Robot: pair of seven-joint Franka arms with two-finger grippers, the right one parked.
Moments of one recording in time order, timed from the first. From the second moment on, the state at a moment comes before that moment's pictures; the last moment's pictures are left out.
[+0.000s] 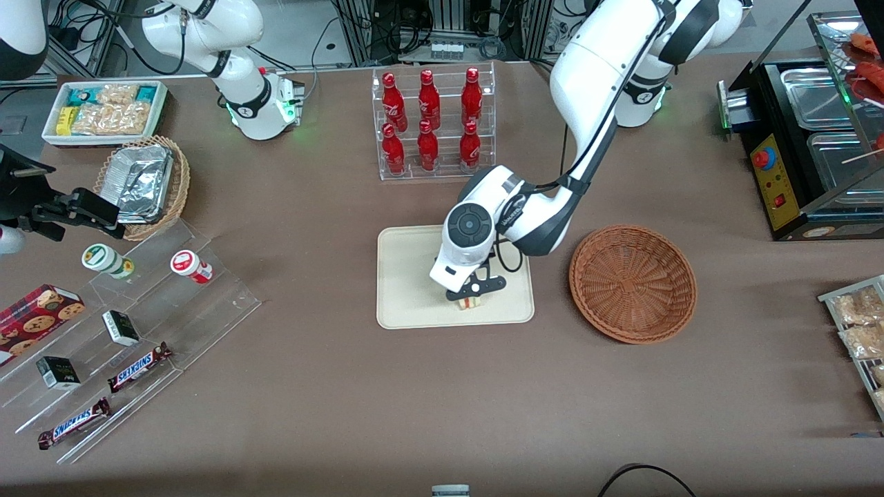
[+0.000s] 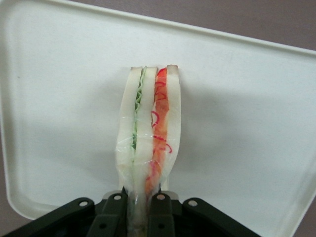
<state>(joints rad) -0.64 0.75 -0.12 -1.43 -0.06 2.07 -0.93</state>
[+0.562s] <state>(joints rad) -0.64 0.75 -0.14 -1.42 -0.07 2.07 -0.95</state>
